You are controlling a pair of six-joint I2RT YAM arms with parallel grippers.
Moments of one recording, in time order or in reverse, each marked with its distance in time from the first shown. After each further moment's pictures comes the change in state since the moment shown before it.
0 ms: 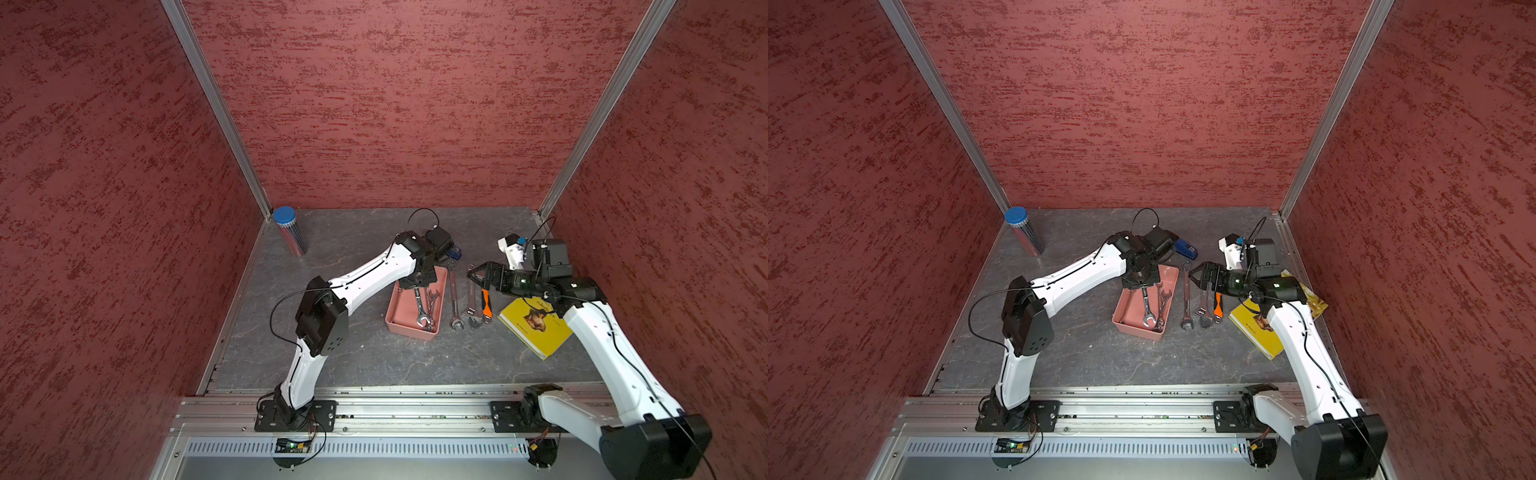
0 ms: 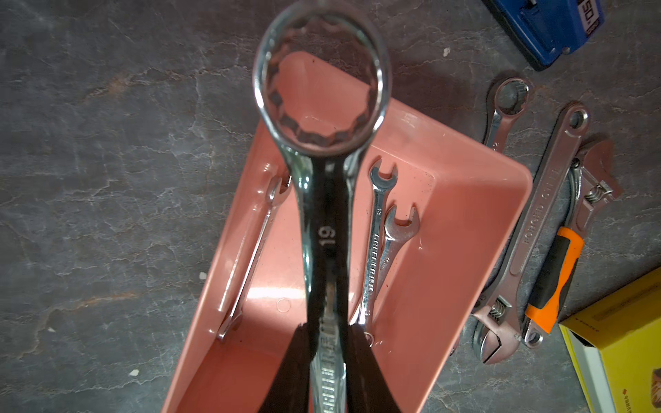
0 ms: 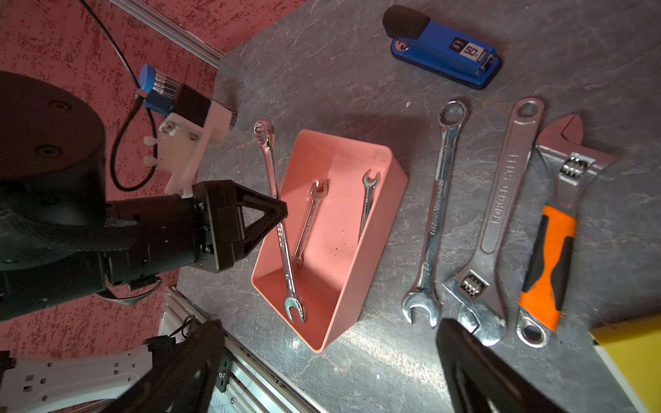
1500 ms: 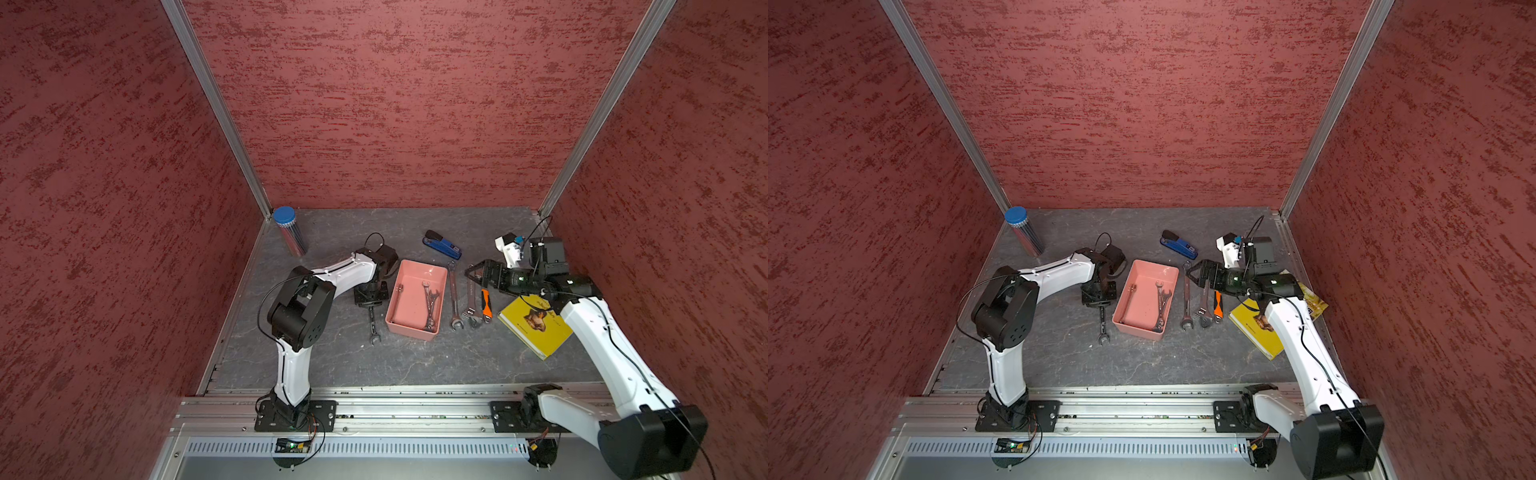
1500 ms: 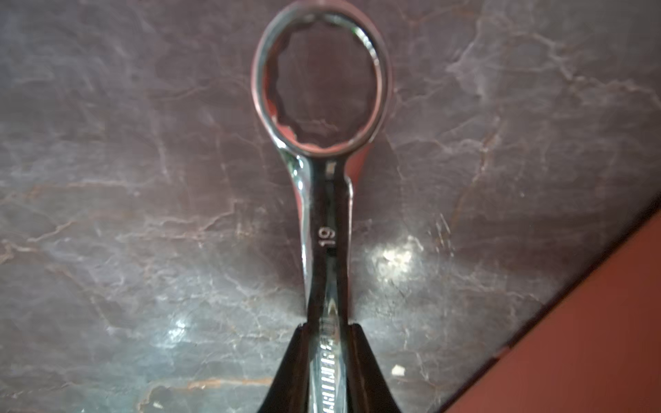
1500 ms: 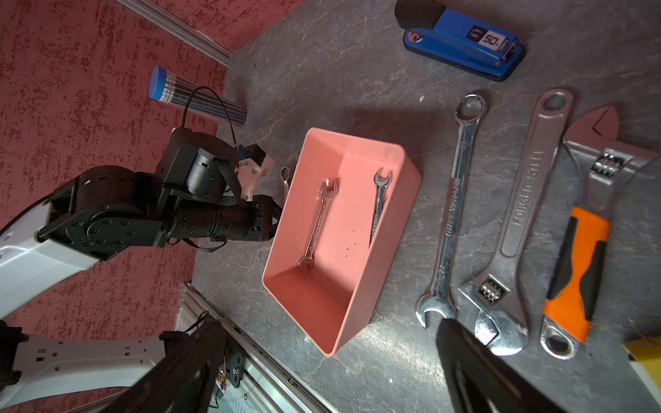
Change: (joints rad) left arm 0.285 -0.090 -0.593 0.269 0.129 0.271; right arm 0.000 0.033 0.000 0.026 -0.042 0.026
